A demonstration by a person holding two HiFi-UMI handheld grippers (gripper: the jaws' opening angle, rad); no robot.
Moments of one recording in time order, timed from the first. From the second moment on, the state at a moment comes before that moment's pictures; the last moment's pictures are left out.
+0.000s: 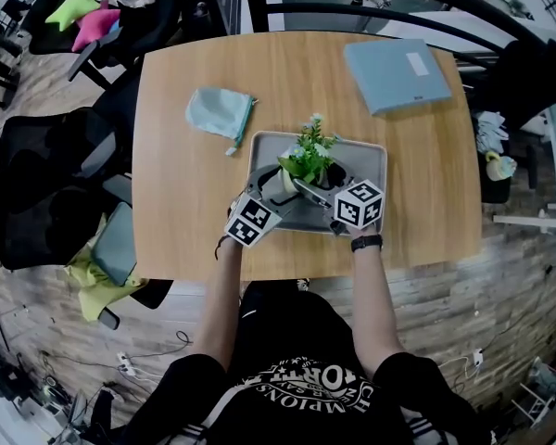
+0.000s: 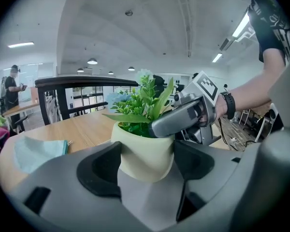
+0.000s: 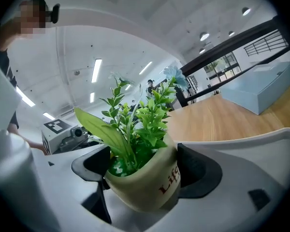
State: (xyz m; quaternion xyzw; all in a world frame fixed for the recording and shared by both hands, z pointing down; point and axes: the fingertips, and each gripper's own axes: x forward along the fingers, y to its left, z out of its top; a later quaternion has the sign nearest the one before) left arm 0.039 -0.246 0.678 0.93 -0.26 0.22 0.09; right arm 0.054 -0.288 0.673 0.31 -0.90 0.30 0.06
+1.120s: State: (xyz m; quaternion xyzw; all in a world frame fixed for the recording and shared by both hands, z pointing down) left arm 0.076 -0.126 0.545 0.94 -0.31 0.14 0.04; right arm 0.093 -0.170 0.533 0.33 -0.91 0.25 0.06
